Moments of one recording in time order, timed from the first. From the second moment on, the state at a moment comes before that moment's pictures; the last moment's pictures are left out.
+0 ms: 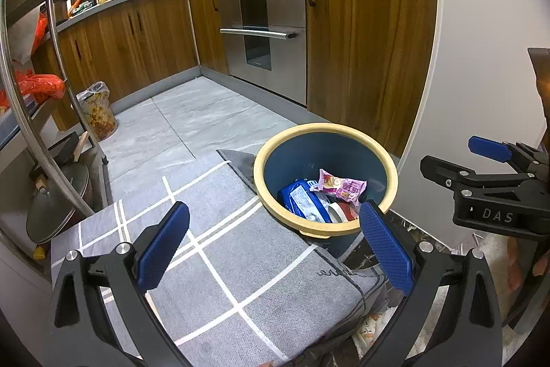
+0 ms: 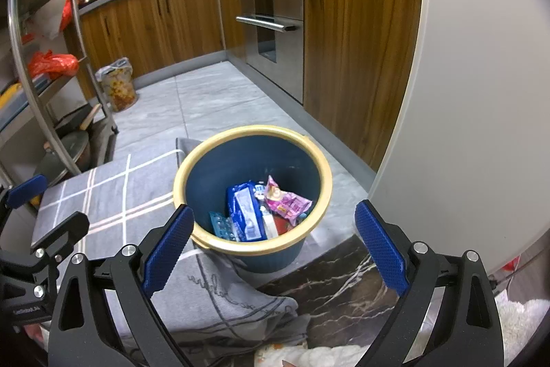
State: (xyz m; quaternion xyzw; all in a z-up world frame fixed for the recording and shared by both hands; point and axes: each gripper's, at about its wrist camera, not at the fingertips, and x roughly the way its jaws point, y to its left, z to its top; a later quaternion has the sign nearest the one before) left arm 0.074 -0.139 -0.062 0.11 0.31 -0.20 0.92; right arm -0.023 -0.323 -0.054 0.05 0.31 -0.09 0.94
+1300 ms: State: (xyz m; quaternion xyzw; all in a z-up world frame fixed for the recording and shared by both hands) left arm 0.073 -0.141 -0.064 0.12 0.32 -0.20 0.92; right arm -0.024 -0.326 -0.056 0.06 0.32 -0.10 0.94
